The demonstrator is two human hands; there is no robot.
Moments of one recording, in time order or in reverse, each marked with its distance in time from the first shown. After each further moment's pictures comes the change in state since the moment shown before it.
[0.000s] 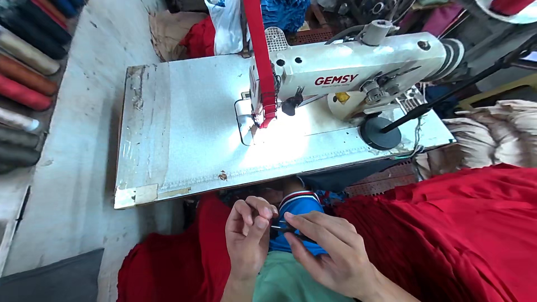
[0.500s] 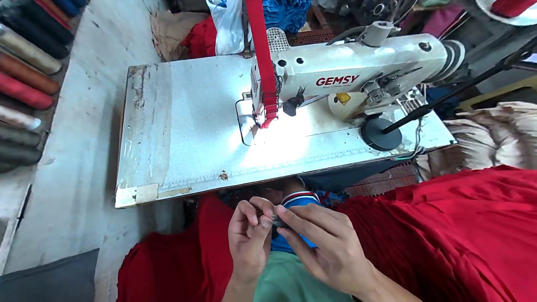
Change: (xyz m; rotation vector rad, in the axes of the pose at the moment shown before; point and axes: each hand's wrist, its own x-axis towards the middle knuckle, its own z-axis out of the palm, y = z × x) left_hand -0.003 0.000 0.001 0.065 -0.020 -0.006; right_hand 0.011 0.000 0.003 -0.073 -0.061 0.010
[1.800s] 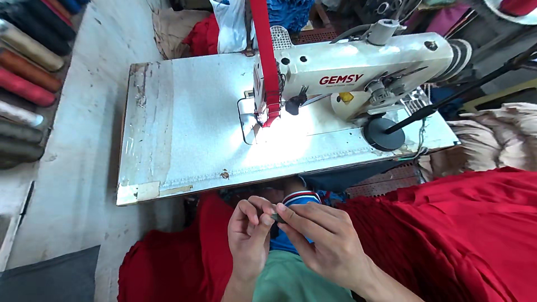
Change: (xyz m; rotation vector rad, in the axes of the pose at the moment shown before) left_hand -0.001 0.001 -0.001 0.045 0.030 0.015; right_hand 0.002 0.005 0.003 -0.024 -0.021 -0.022
